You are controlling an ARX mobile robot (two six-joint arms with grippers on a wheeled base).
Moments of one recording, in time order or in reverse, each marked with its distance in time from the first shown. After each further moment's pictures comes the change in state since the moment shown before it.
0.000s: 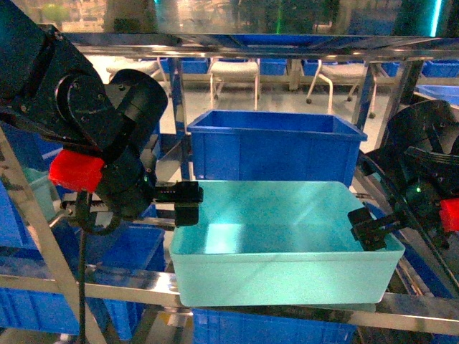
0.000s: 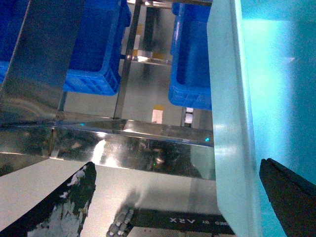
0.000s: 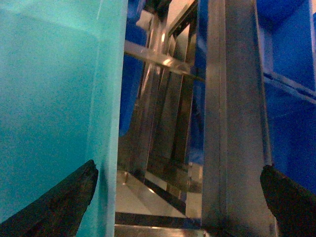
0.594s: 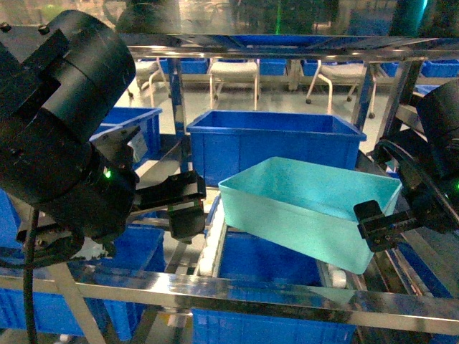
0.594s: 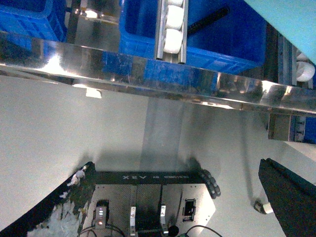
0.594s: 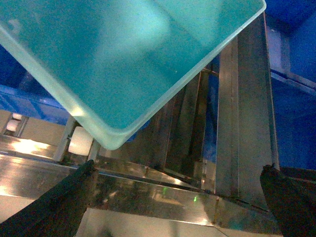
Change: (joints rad) left arm -0.052 -0.351 -0.297 -0.074 0.204 -0.162; right arm 0.028 -0.213 -0.225 0.060 -0.083 0.055
